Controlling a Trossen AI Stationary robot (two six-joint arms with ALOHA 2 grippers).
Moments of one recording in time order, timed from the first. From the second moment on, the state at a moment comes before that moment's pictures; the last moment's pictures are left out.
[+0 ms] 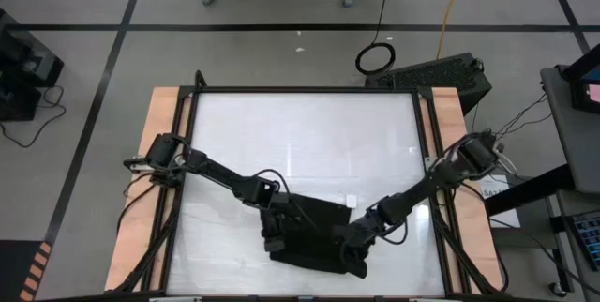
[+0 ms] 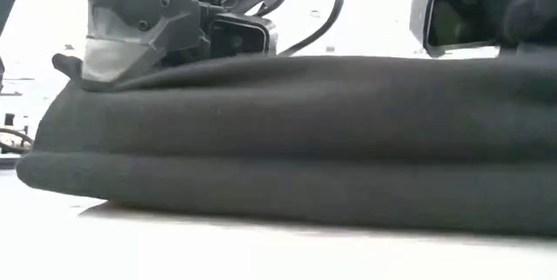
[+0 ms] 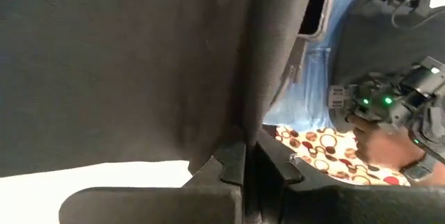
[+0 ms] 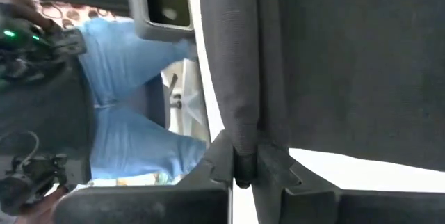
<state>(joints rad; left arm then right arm) -0.28 1.96 1.11 -0.15 0.88 -0.75 0.55 1.77 0.86 0.15 -0.38 1.07</state>
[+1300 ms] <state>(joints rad) -0.31 1.84 1.13 -0.46 0.34 -0.39 0.52 1.83 0.86 0.03 -0.33 1.08</state>
